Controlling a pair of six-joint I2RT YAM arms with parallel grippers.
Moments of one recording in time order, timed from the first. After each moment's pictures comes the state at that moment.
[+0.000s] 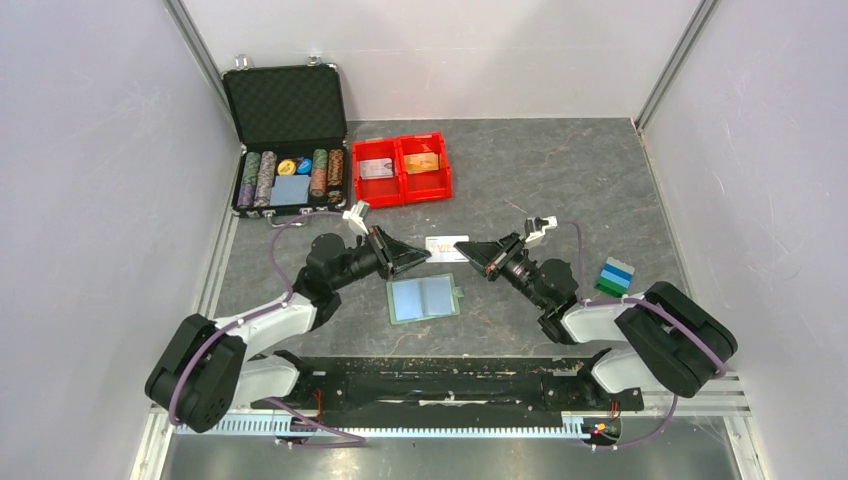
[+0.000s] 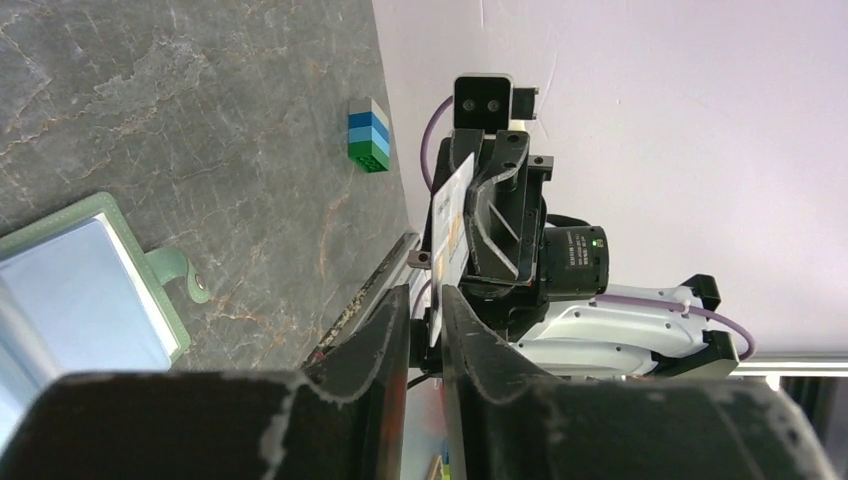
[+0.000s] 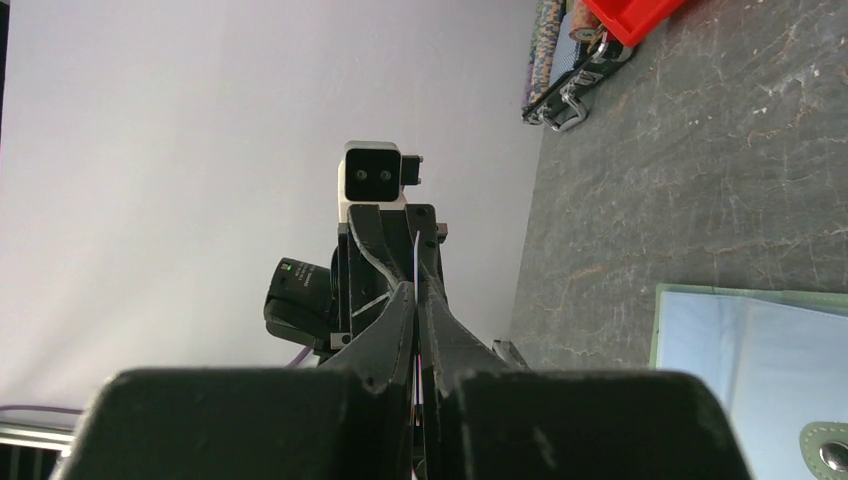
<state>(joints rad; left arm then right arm) -0.51 1.18 0.38 0.72 0.52 -1.26 0.65 1.39 0.24 1.28 -0.12 1.42</state>
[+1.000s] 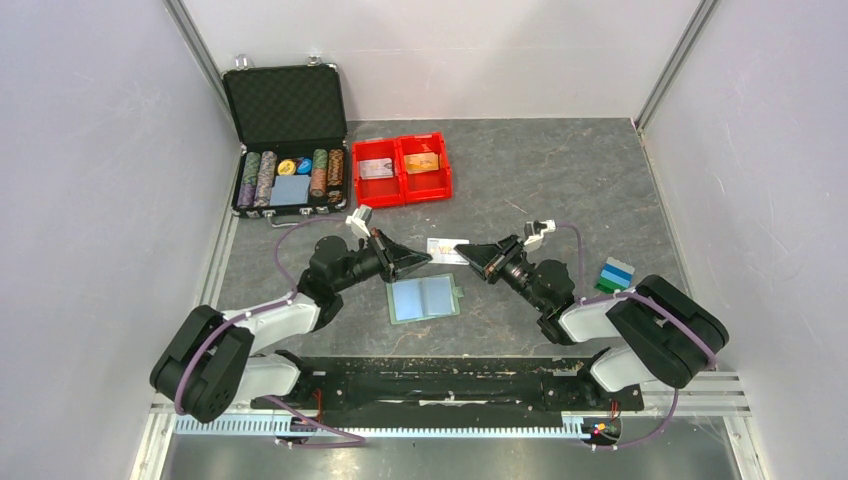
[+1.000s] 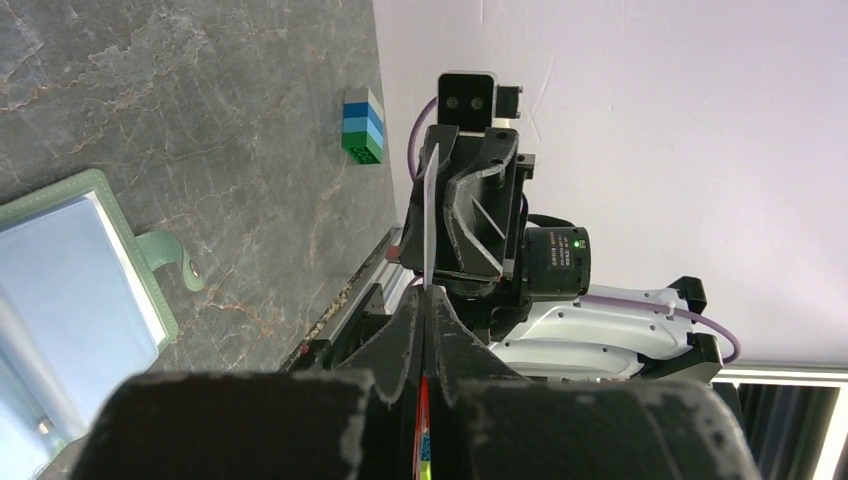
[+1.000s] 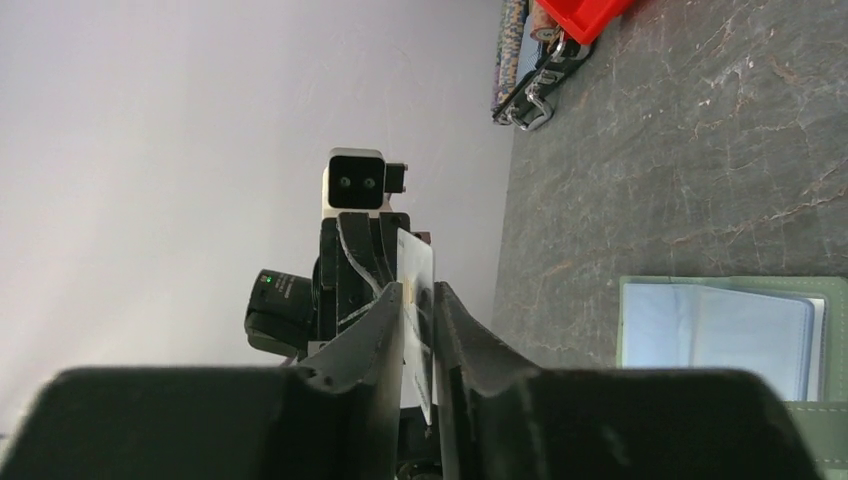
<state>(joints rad) -0.52 1.24 0.35 0.80 0.53 -1.34 0.65 1.45 0.22 1.30 -0.10 1.43</state>
